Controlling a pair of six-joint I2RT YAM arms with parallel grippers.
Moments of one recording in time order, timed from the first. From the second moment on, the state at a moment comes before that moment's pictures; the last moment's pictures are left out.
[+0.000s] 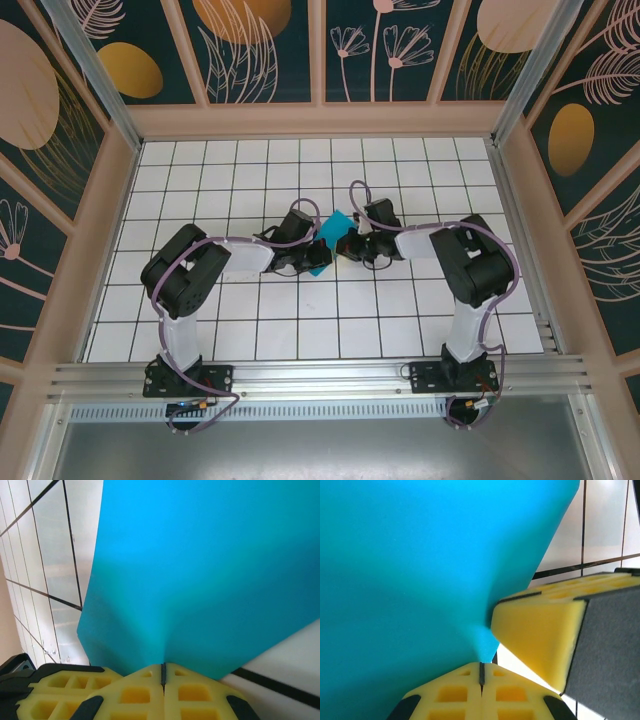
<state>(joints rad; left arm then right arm) -0.69 1.92 0.95 0.10 0.36 -0.86 0.47 1.88 0.88 0.09 -0.57 0.74</state>
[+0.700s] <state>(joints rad) -0.69 1.91 0.94 0.09 0.35 -0.86 0.30 1.97 1.02 0.03 -0.56 0.67</state>
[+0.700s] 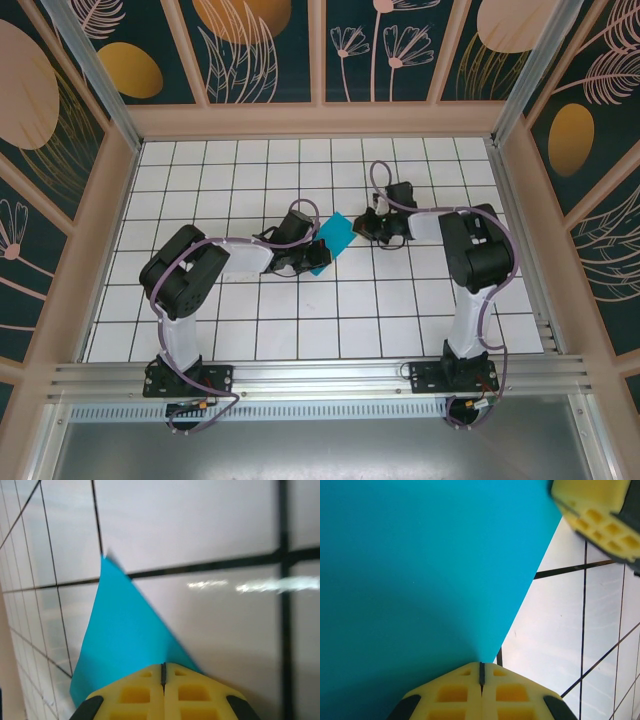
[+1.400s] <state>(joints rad) -0.69 1.91 0.95 0.09 0.35 -0.86 0.36 1.85 0.94 0.07 -0.52 0.63</state>
